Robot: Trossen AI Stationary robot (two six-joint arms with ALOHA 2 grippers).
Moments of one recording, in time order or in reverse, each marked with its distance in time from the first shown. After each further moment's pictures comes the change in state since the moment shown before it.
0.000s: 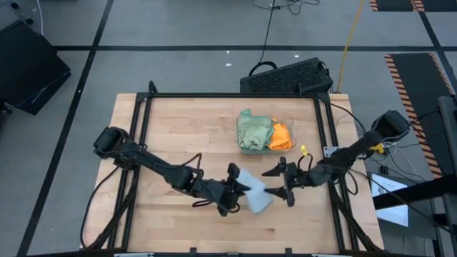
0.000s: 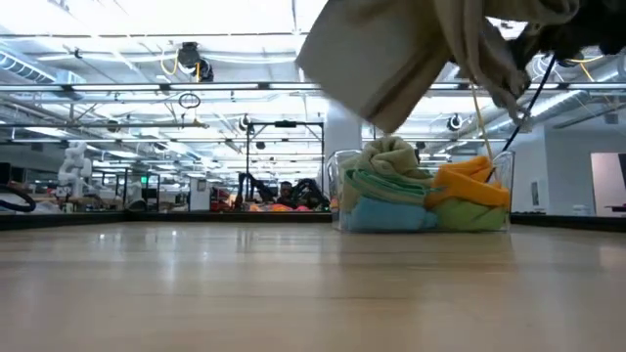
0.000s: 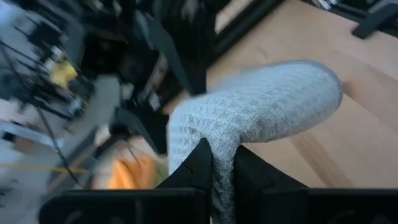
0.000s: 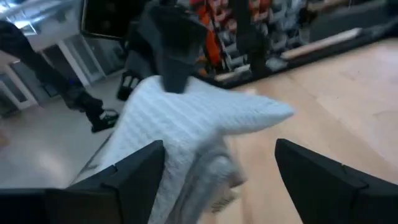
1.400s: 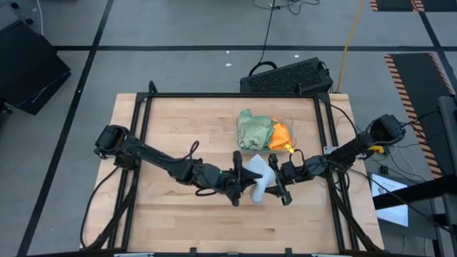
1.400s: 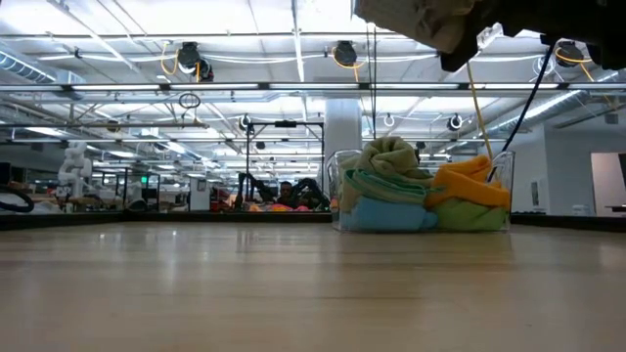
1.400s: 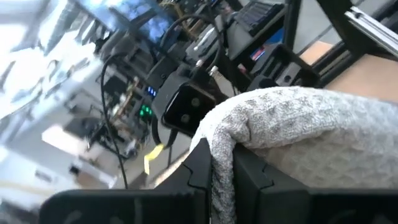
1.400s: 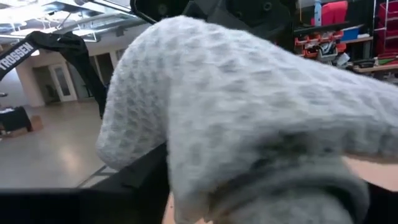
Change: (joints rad) left arm 0.076 0.001 0.000 0.369 0.037 0.227; right arm -0.145 0.130 0.053 0.291 -0.289 -0.265
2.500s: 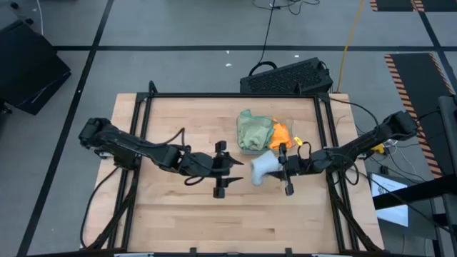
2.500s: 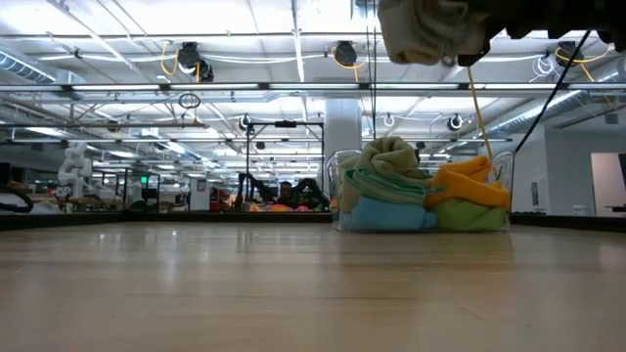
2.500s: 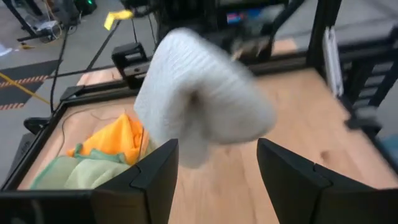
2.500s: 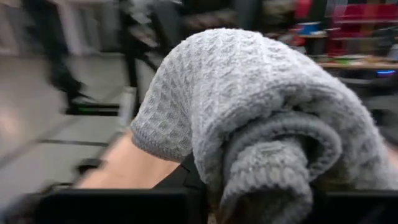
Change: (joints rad) left arm 0.038 -0.205 0.000 -0.541 0.073 -0.726; right arm -0.036 -0.292 -0.001 -0.428 0.096 -0.118
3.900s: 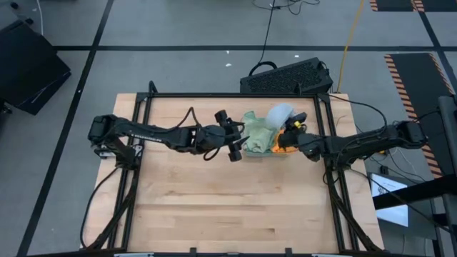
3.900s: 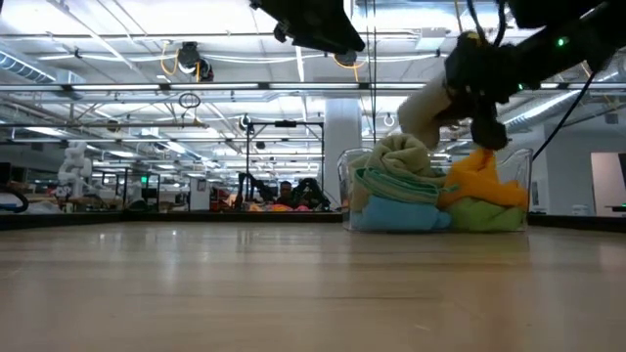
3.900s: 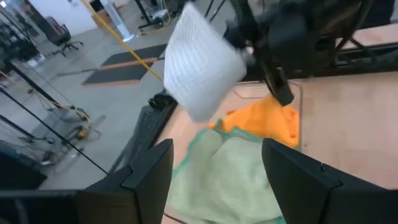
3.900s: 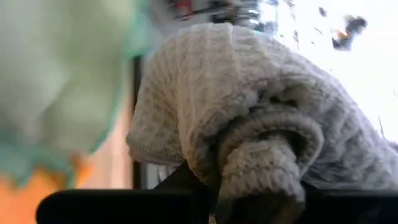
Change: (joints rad) left arm 0.242 0.072 0.000 0.104 -0.208 0.123; right arm -0.346 -0.082 -0.001 -0.404 0.760 -1.116
